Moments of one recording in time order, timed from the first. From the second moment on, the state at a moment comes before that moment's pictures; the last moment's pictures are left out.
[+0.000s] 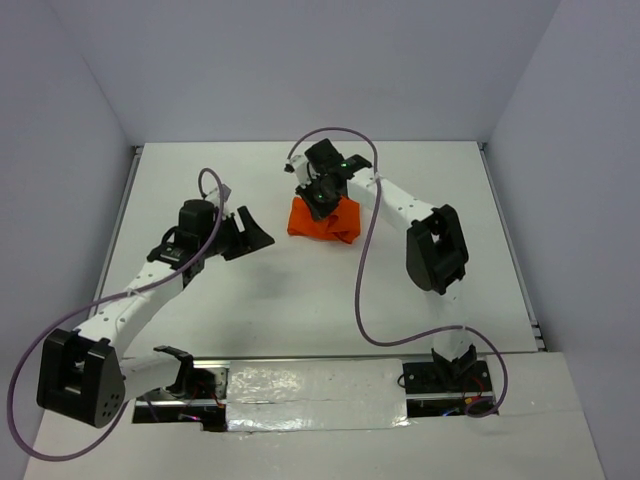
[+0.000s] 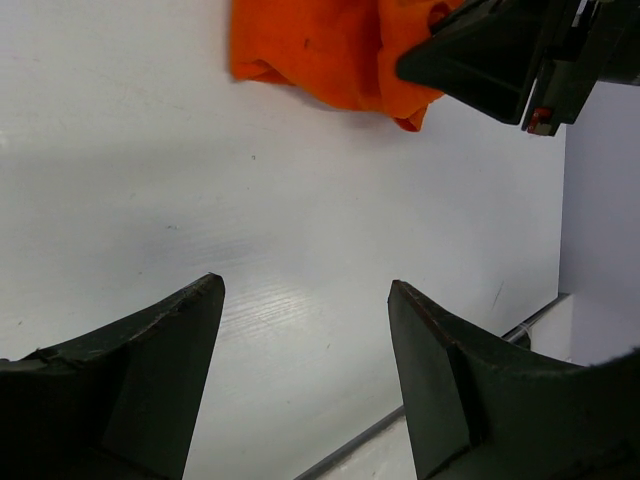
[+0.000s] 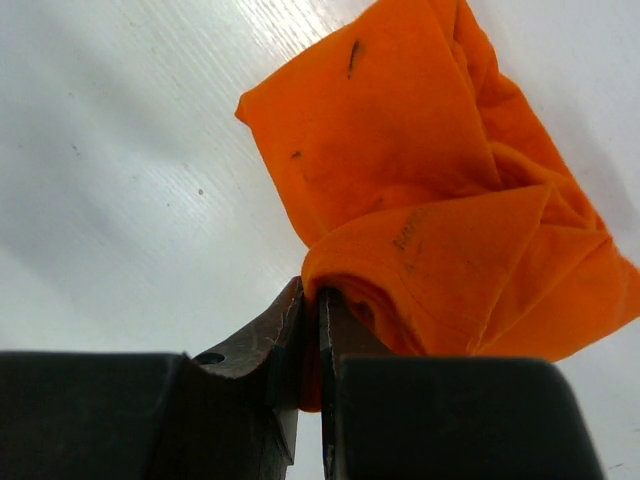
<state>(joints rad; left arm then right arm) -0.27 1.16 0.76 -0.20 0.33 -0.67 0.59 2.09 1.84 -0.78 -0.18 -0.20</state>
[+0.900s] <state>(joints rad) -0.27 1.08 0.73 -0.25 0.30 -0.67 0.65 2.31 2.11 -0.82 -0.21 -0.17</state>
